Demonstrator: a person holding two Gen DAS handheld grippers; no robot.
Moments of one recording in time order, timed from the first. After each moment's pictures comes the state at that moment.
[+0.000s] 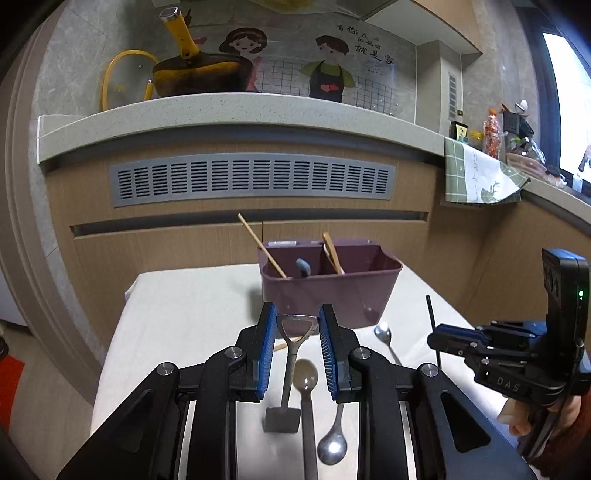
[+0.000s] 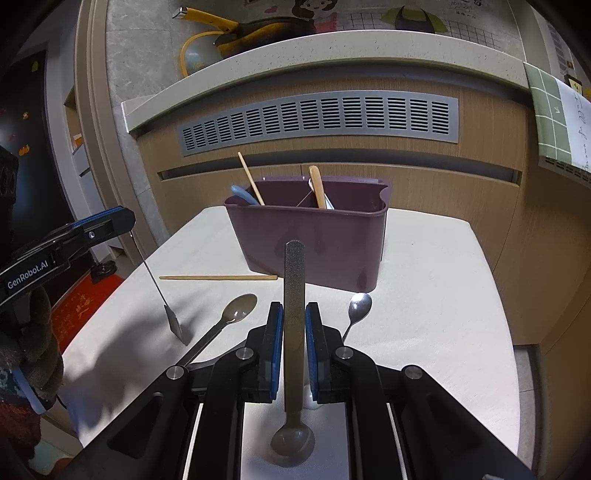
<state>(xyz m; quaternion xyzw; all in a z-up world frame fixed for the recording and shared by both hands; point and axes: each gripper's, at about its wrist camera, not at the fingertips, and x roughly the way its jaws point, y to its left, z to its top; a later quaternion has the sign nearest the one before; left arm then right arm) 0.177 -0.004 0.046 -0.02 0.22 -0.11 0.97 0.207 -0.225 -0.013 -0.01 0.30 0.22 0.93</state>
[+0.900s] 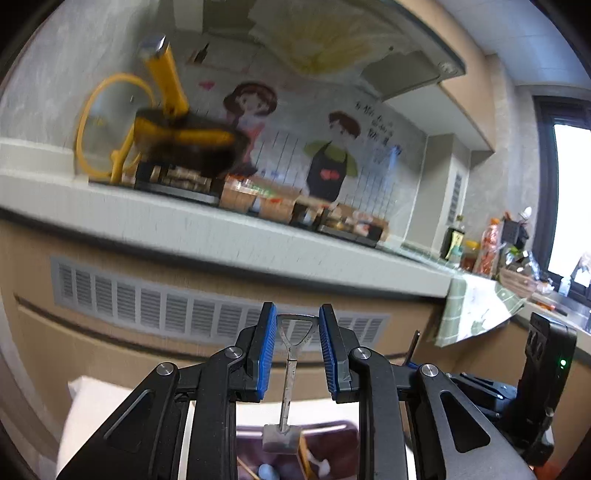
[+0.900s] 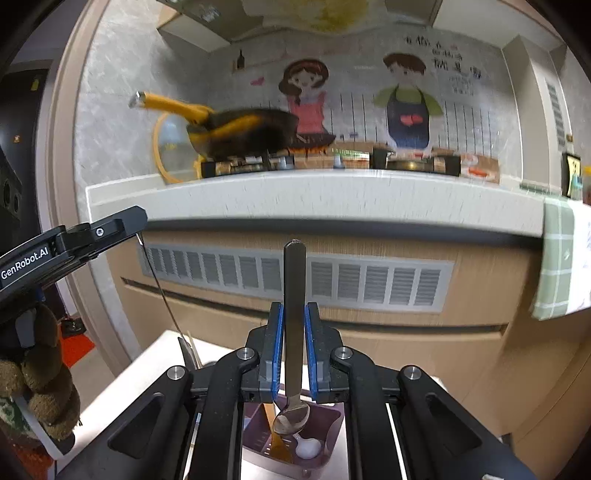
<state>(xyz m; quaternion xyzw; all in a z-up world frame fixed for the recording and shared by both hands) 0.327 0.005 0.153 -0.14 0.11 -0.15 0.97 0.333 -0.216 0.113 -0.01 0.18 0.18 0.97</state>
